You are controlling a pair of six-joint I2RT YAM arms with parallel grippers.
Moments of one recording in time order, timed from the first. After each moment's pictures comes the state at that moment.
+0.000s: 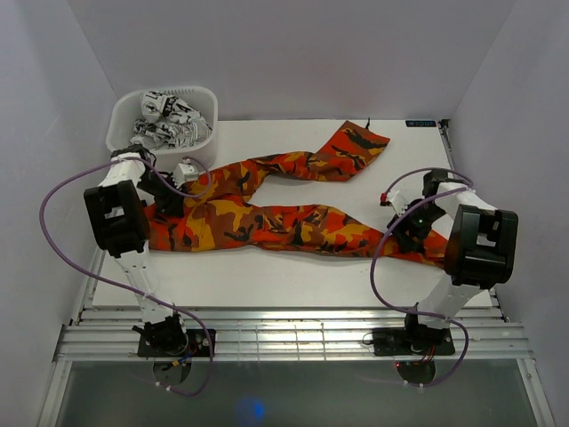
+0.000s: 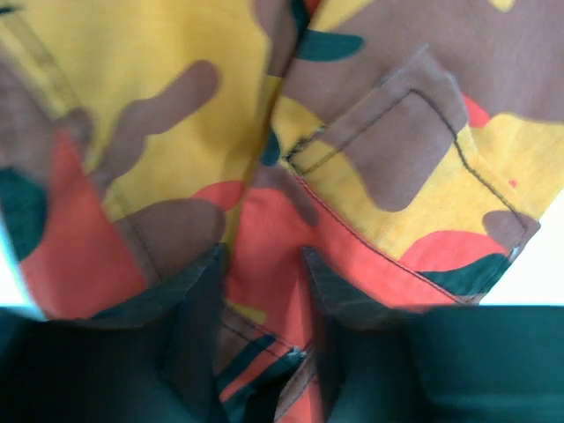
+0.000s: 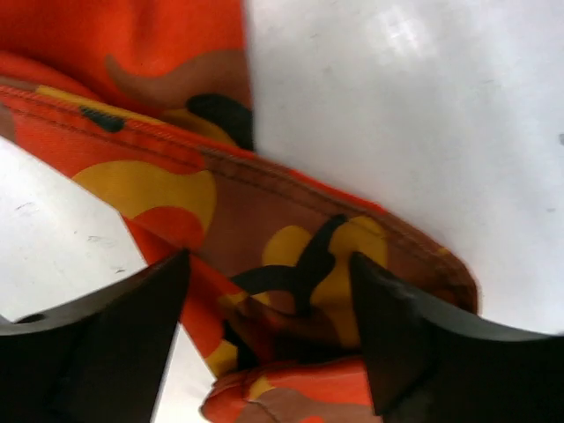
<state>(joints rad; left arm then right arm) 0.26 2.11 1.66 -1.14 0.58 1.29 -0.15 1.74 1.10 -0.89 -0.34 -1.13</state>
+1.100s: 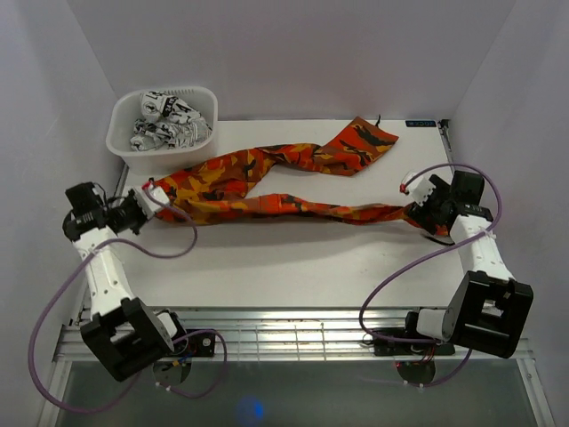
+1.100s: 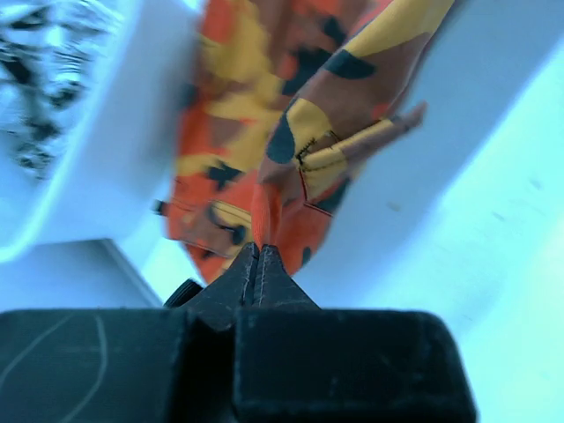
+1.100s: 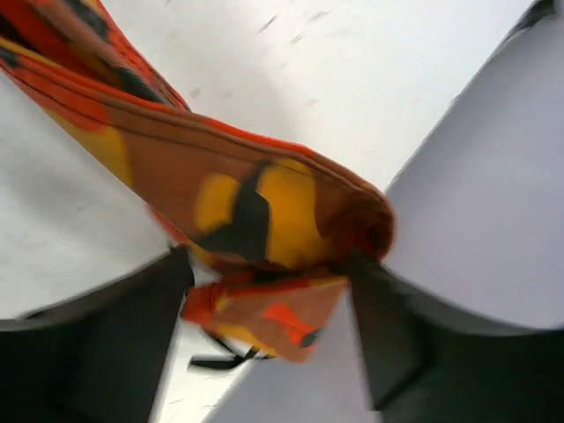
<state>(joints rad) 0.51 1.22 1.11 -0.74 0.91 1.31 -0.22 1.29 0.91 -0.42 -0.27 -1.13</state>
